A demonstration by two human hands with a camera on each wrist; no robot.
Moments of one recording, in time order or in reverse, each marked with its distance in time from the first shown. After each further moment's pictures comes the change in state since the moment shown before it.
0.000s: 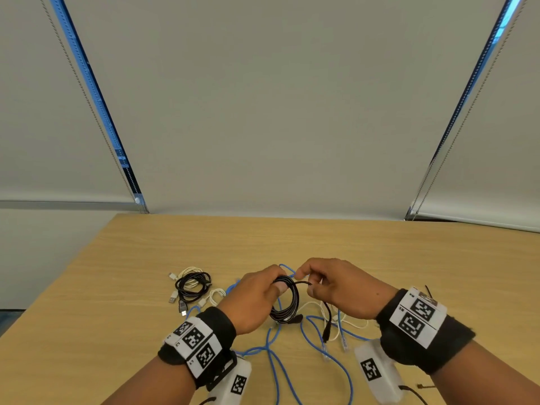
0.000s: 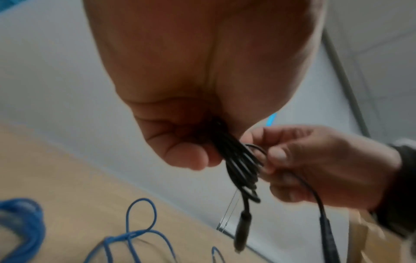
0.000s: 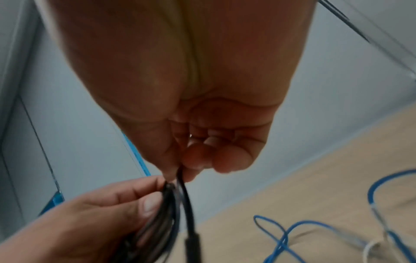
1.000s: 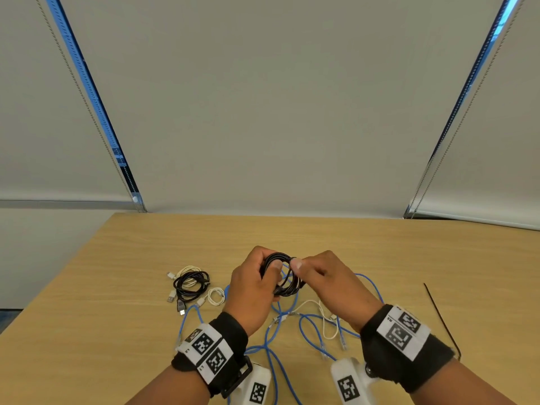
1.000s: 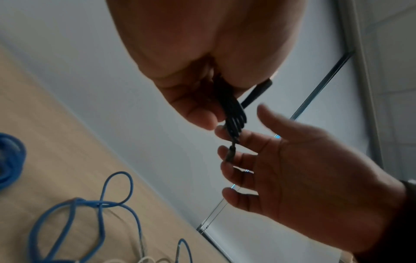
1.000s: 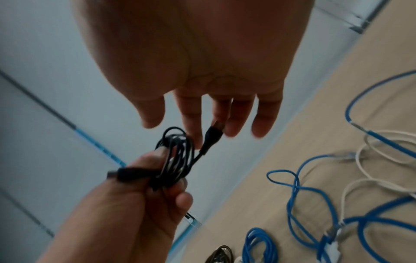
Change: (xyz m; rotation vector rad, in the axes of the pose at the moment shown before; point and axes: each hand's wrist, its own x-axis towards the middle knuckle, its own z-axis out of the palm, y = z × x) left_hand 0.001 0.011 0.019 -0.491 0.478 -0.004; right_hand -0.001 -0.015 0.023 0.350 0.275 0.055
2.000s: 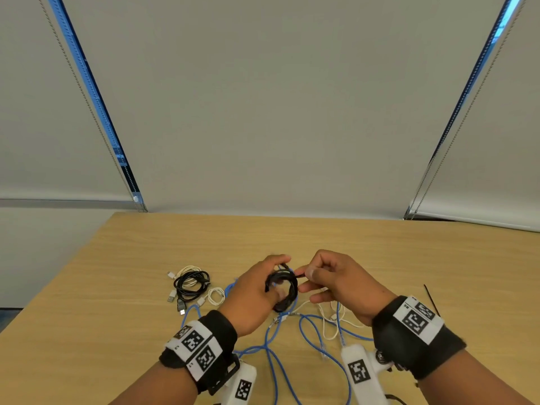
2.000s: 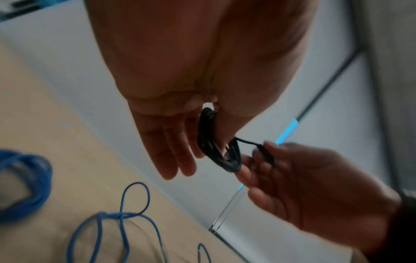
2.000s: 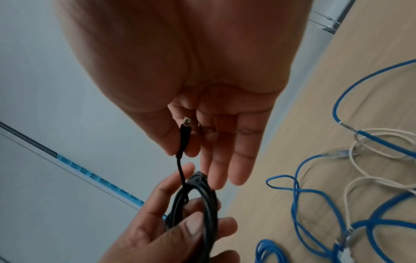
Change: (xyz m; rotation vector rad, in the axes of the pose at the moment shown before) left_hand 0.005 -0.013 -0.017 0.270 -0.352 -0.039; right_hand 0.002 0.010 -0.015 0.353 -0.084 0.189
